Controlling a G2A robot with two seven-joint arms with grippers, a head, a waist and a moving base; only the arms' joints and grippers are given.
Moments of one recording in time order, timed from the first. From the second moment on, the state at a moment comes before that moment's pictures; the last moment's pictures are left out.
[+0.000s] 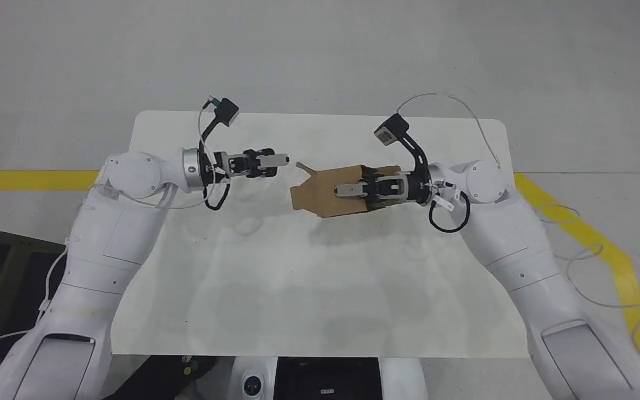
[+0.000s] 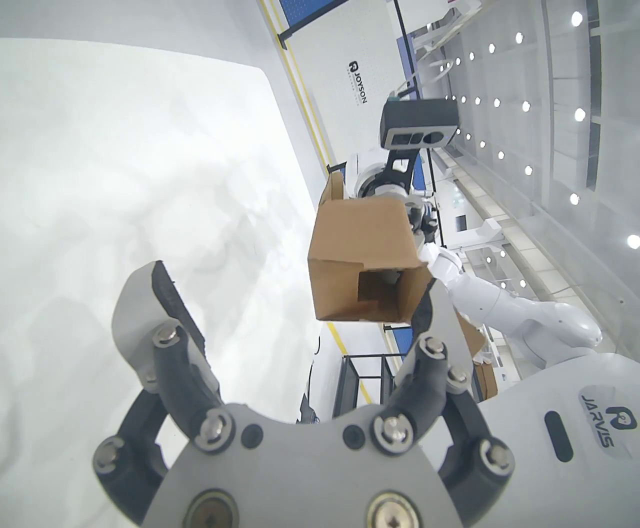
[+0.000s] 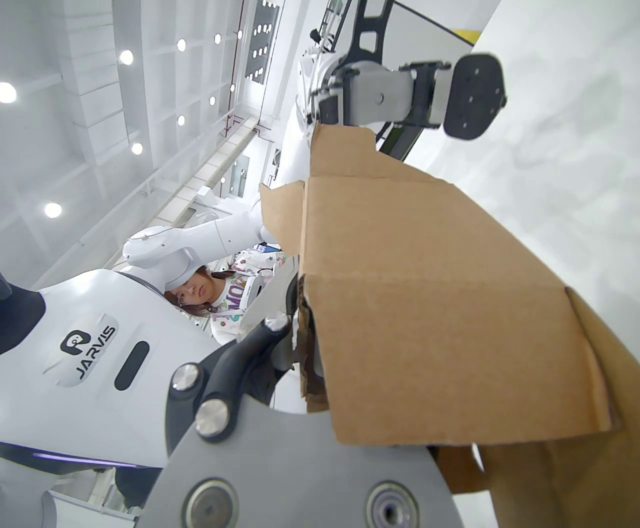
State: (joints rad) left arm 0.76 -1.03 -1.16 -1.28 -0.26 -0.36 -1.11; right arm -0.66 -1.20 0.93 -1.14 0.63 -0.48 1.34
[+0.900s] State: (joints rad) left arm 0.73 -1.05 -1.05 -1.30 -0.21 -0.34 -1.17; right arm -0.65 -1.22 0.90 -1.14 0.63 -0.53 1.29
